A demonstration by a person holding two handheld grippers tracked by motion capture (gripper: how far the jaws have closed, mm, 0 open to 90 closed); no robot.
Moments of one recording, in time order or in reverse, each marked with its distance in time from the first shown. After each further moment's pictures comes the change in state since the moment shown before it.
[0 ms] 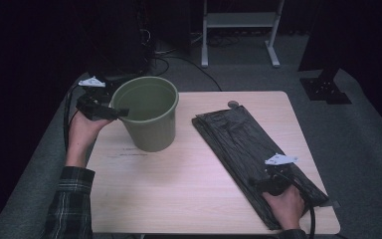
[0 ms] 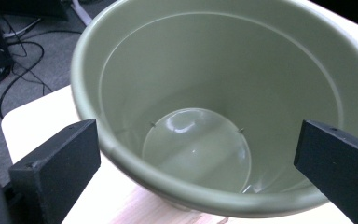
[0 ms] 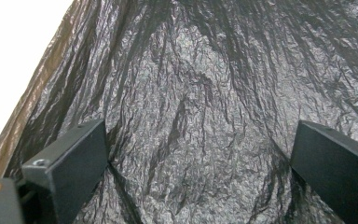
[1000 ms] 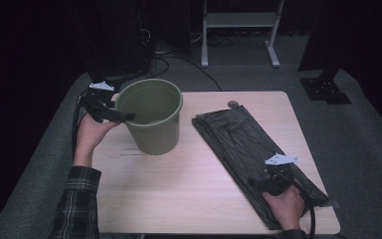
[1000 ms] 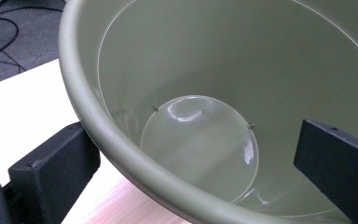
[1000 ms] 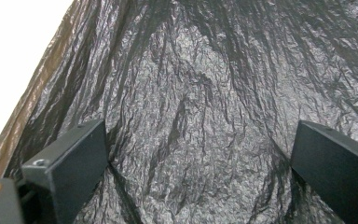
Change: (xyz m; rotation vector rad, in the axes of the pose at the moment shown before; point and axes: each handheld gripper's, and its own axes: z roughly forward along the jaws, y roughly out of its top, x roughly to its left) left arm -0.005 -0.007 0.028 0.061 -0.064 -0.022; right arm 0.000 0.000 0.000 -0.001 0.000 0.001
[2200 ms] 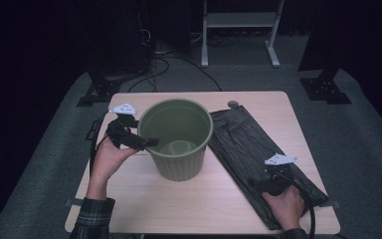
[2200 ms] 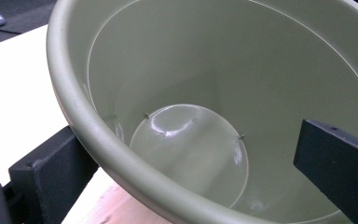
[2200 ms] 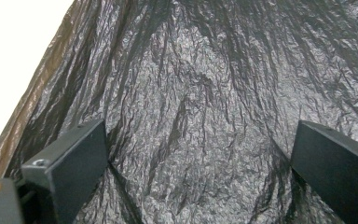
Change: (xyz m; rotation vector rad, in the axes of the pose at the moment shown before) left arm -0.100 -0.020 0.004 -0.039 -0.191 0.085; right arm 0.000 0.000 0.000 0.000 0.002 -0.005
